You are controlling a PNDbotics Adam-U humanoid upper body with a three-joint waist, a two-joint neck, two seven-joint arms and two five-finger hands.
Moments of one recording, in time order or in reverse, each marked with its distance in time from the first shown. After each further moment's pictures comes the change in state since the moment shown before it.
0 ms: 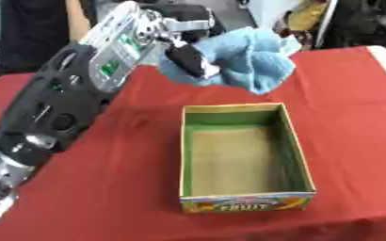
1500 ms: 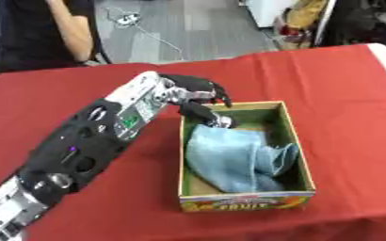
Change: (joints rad) left arm 0.142 -0.058 -0.073 0.140 -0.058 -0.107 0.028; right arm -0.001 0.000 0.001 0.000 0.000 0.004 0.007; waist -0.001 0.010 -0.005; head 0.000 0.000
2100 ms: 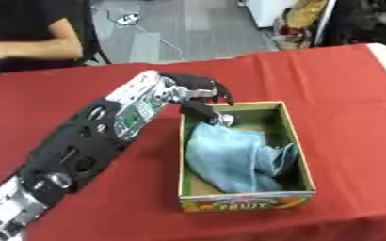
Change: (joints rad) left arm 0.000 0.000 0.013 -0.025 0.023 0.005 0.050; right arm 0.000 0.000 0.000 0.000 0.000 0.000 0.000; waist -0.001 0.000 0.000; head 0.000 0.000
